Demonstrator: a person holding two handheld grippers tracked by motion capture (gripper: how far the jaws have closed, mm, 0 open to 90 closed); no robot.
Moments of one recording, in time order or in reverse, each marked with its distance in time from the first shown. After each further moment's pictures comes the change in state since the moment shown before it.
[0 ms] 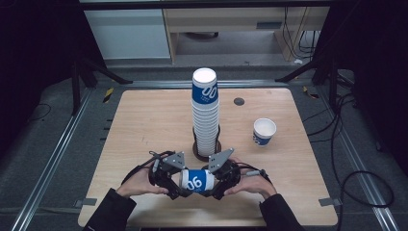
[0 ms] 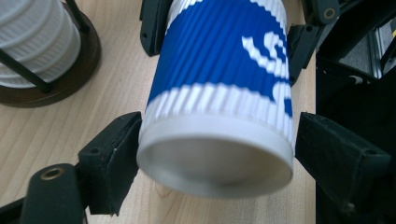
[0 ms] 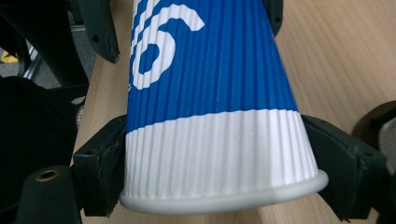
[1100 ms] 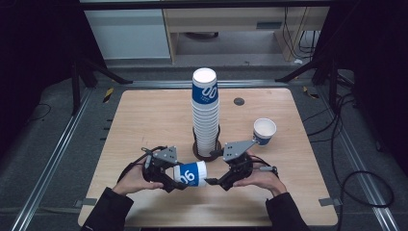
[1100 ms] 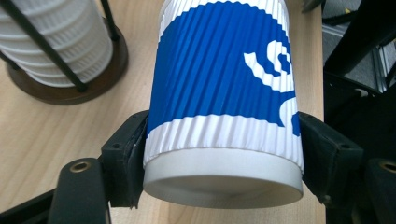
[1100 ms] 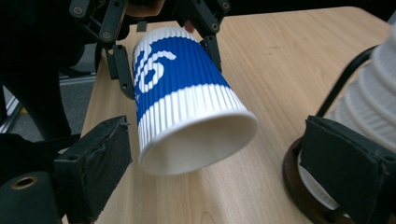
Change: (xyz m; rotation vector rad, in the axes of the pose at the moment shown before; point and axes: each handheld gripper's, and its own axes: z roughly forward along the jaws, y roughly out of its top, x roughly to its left) left arm 0.012 -0.011 -0.022 -0.091 0.039 -0.027; right arm -0.007 0.004 -0.048 -0.225 -0.113 0.031
